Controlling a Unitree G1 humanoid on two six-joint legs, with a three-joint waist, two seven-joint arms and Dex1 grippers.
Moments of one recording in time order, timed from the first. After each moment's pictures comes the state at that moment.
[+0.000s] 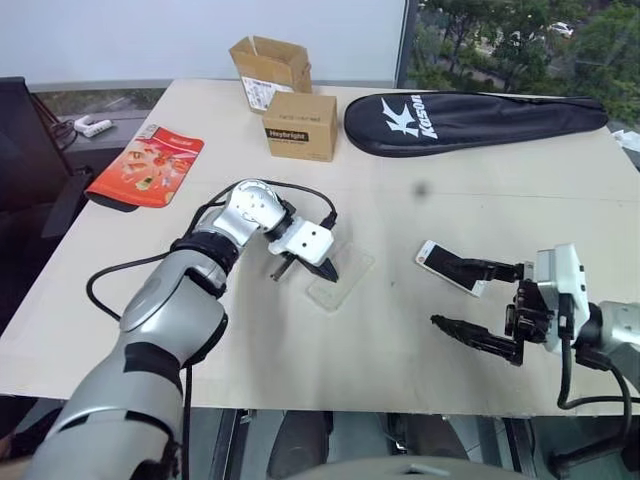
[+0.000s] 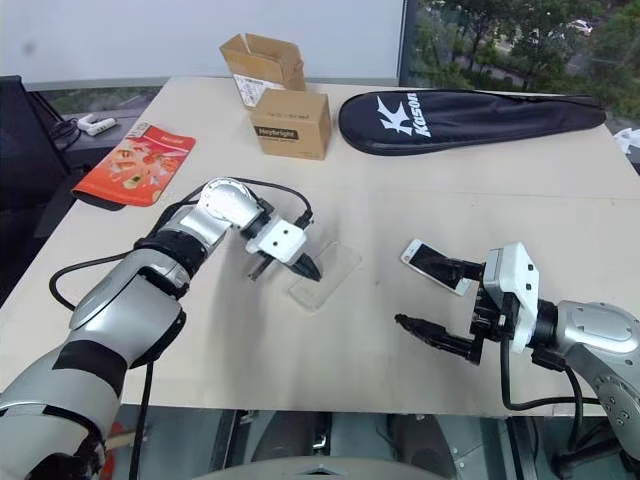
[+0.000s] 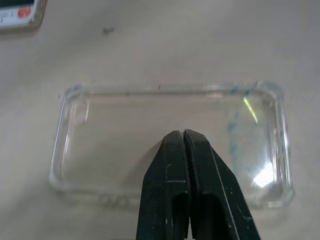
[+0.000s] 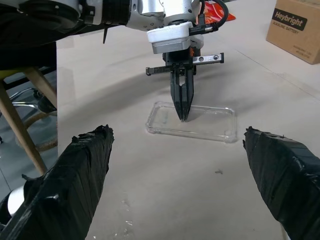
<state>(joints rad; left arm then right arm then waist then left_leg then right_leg) -1.09 0.53 -0.75 1.04 -0.20 -0.67 -1.61 0.10 -0.79 -0.21 -0.69 0.78 0.54 0.89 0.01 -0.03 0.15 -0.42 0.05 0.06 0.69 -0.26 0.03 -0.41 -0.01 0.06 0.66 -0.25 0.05</state>
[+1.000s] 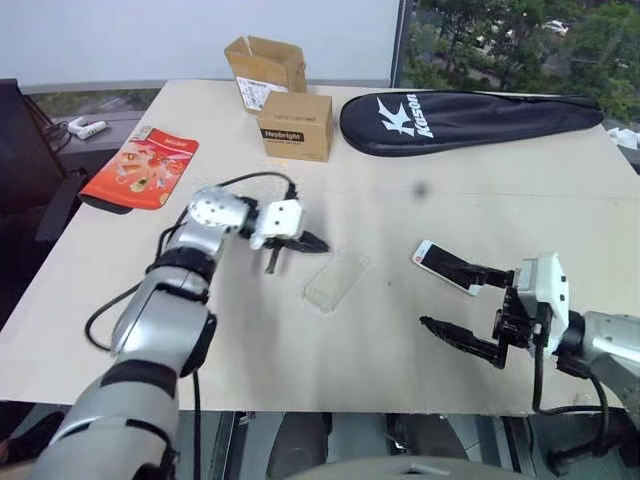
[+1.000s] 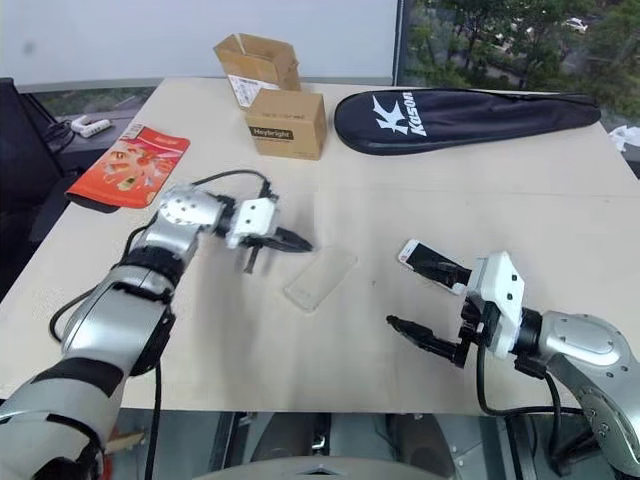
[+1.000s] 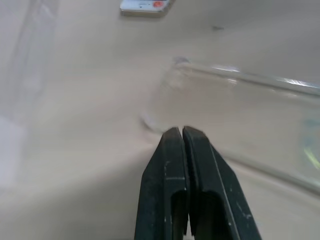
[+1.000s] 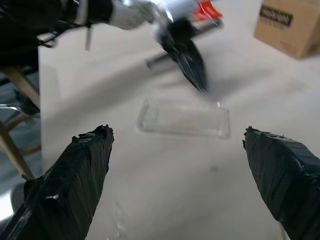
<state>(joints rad) -0.93 0.59 -0.31 1.07 -0.15 -0.60 -1.55 0.15 -0.73 -0.15 -0.73 0.67 0.50 0.80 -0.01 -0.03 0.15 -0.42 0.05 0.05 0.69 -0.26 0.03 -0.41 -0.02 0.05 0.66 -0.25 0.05</state>
